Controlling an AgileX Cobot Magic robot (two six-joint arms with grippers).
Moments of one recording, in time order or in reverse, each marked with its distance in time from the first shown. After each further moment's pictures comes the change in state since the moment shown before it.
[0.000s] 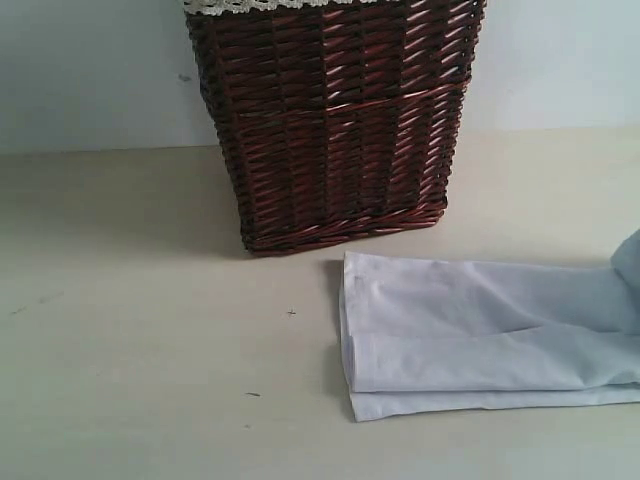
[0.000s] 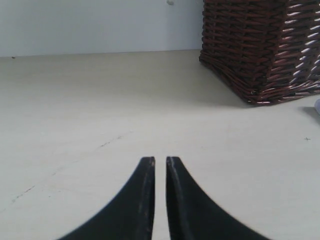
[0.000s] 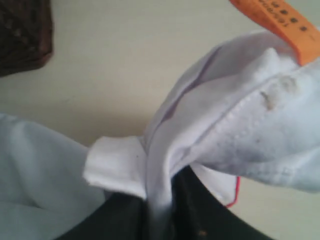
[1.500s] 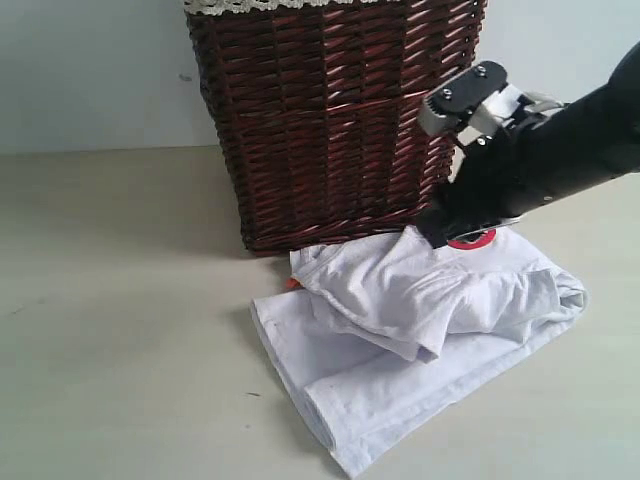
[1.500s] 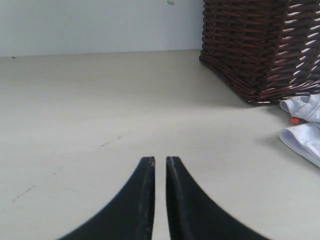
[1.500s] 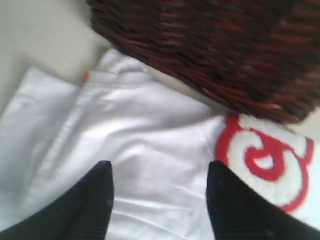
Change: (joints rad) left arm 0.000 0.000 0.000 0.001 0.000 0.000; right arm 0.929 0.035 -0.002 -0.318 -0.398 0.336
